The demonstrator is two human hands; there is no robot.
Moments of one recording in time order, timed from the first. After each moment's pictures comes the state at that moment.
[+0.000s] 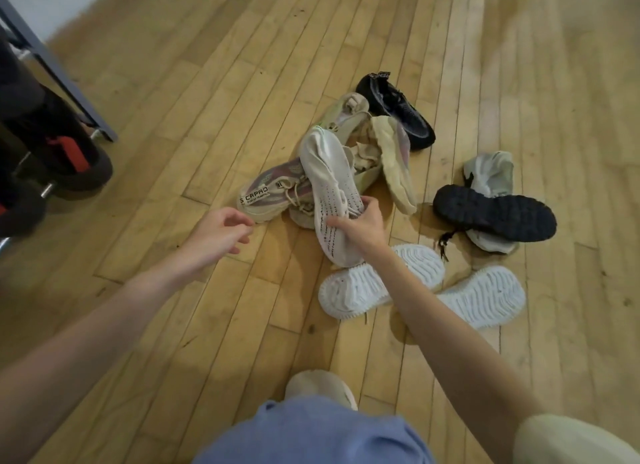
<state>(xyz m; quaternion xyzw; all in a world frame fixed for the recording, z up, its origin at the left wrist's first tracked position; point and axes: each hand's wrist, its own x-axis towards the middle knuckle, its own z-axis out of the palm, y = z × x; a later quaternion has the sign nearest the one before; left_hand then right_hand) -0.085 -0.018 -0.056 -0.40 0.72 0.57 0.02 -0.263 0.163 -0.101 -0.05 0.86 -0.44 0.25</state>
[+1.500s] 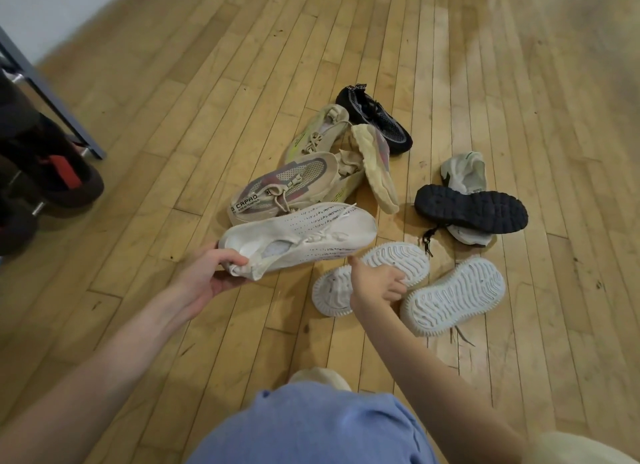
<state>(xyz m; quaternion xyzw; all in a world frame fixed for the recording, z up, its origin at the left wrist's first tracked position) -0.050 0.004 -0.056 -0.42 0.48 0.77 0.03 -0.193 0.200 -0.092 0.33 0.85 -0.38 0.17</state>
